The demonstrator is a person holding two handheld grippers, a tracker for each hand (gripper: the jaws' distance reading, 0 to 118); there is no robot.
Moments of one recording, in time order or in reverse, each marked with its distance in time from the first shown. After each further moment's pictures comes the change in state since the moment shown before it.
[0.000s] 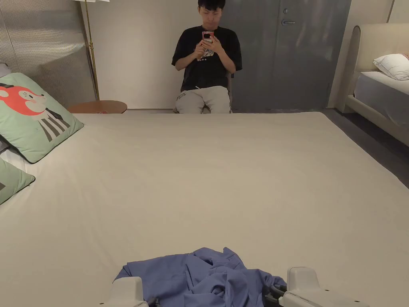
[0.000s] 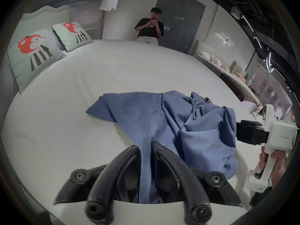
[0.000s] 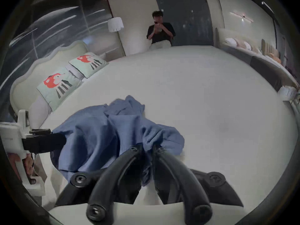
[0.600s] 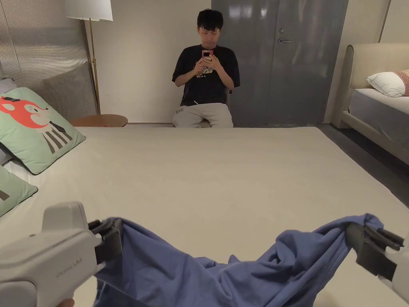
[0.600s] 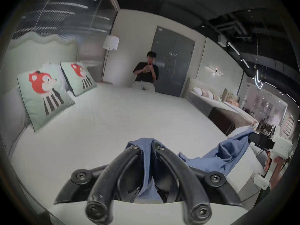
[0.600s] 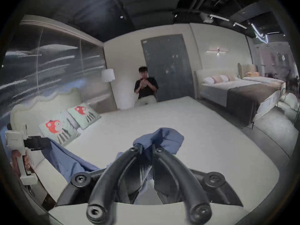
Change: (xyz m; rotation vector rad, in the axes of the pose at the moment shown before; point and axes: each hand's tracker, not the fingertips) left arm -0.014 0.100 0.147 0.400 -0.047 -0.022; right arm 0.029 0.066 0.188 0.490 -0.113 -0.080
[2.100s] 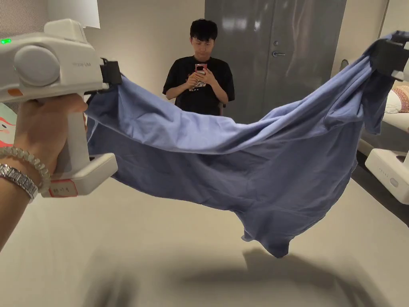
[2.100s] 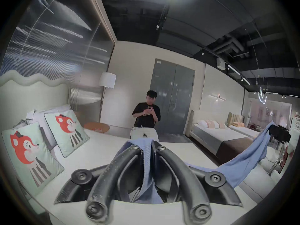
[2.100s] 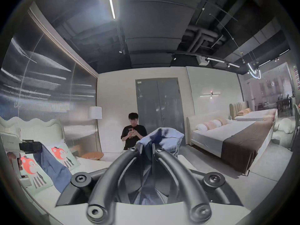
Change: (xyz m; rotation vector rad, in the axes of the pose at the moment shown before) left arm 0.016 0.272 -0.197 0.253 0.019 -0.032; right arm -0.024 0.270 -0.183 0.345 -0.148 0.114
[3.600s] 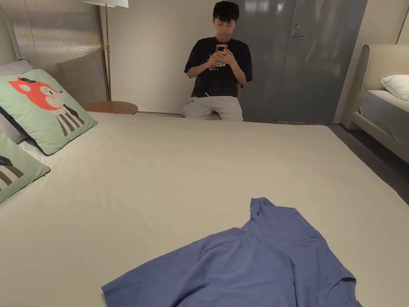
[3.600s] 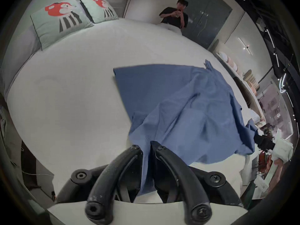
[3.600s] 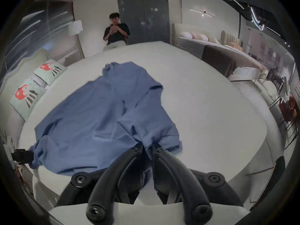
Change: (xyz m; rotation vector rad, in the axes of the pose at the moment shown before) left arm -0.043 -0.411 0.287 -0.828 0.168 0.222; right arm 0.057 -0.342 0.302 -0.929 -0.167 -0.005
